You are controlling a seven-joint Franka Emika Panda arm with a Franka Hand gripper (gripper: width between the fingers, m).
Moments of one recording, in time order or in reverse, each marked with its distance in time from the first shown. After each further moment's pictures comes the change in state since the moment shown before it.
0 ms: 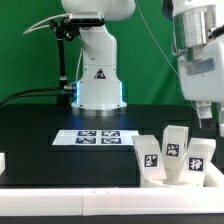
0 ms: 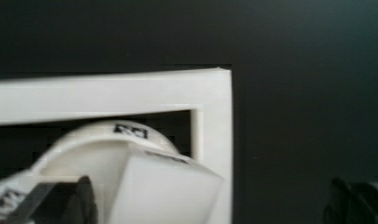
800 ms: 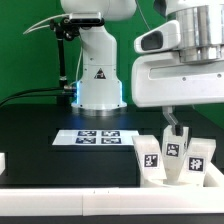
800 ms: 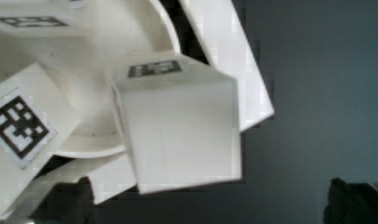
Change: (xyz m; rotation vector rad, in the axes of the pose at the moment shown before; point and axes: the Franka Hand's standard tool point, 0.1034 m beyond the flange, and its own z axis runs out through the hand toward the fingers) arm 0.011 0.005 0.004 -0.074 -0.041 -1.008
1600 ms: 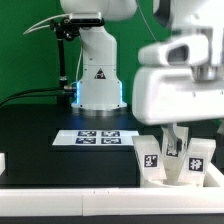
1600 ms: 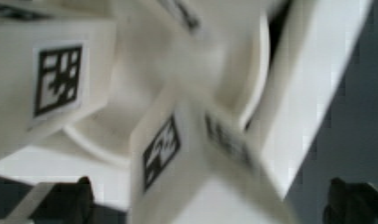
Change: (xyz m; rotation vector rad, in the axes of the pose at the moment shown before) arm -0.018 0.011 0.024 -0.117 -0.124 -0.782
